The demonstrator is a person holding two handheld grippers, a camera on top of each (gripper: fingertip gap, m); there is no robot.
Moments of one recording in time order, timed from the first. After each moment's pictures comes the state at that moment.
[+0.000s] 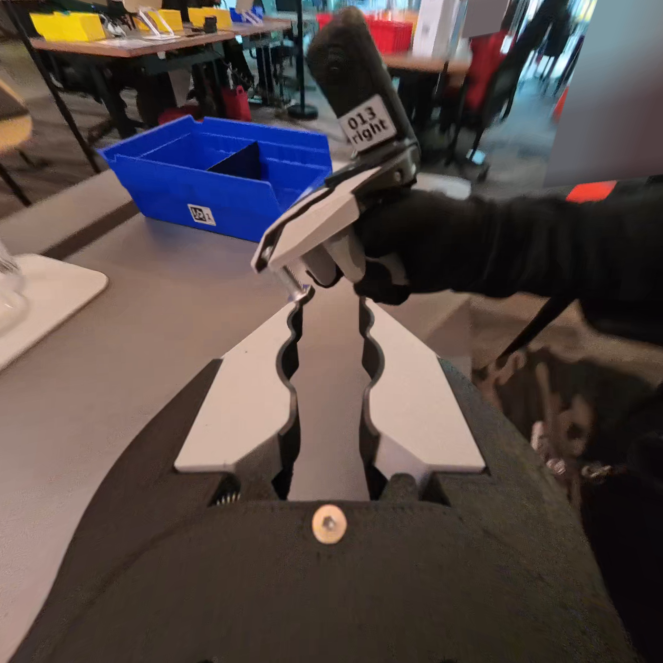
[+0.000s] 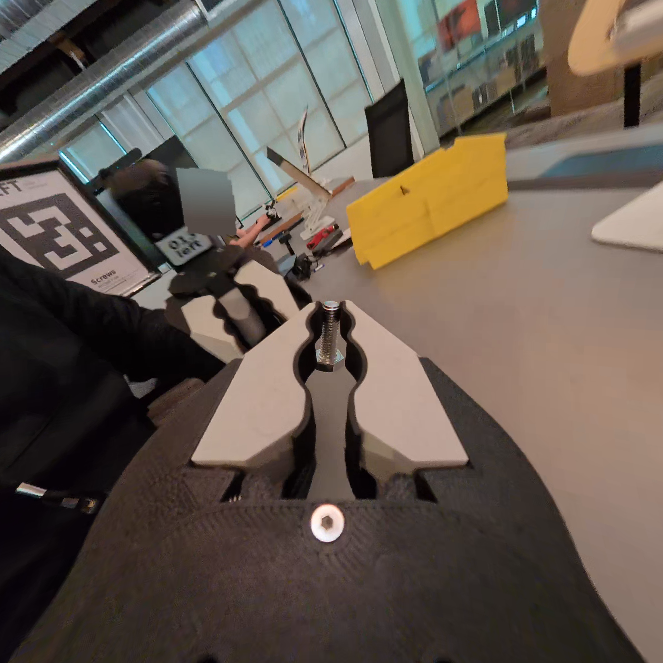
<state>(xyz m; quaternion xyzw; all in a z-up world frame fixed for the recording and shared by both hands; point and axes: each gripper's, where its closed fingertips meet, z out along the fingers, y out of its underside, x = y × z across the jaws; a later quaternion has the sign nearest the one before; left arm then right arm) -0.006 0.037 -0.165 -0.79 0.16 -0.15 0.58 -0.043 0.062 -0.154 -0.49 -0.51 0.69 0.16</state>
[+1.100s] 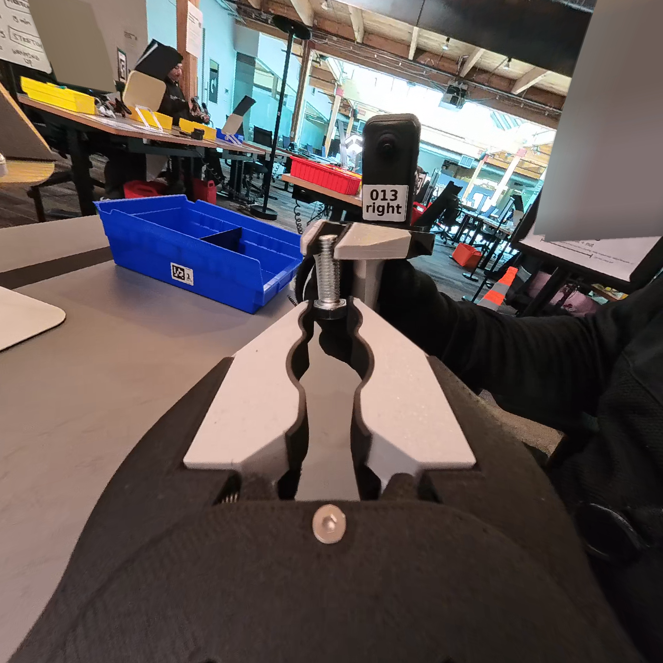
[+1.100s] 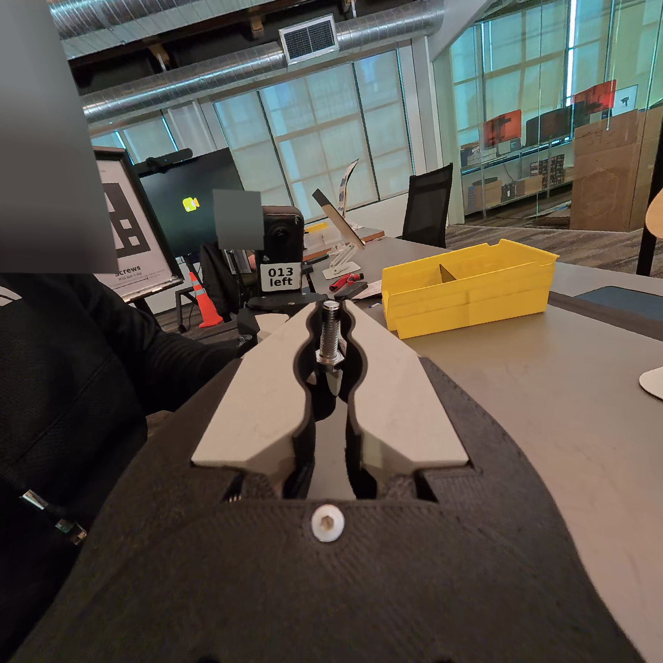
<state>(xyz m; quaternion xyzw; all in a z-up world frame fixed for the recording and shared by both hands) -0.033 0.026 -0.118 -0.70 0.09 -0.28 0.65 -0.062 0.011 -0.084 -0.37 -0.54 0.72 0.24</state>
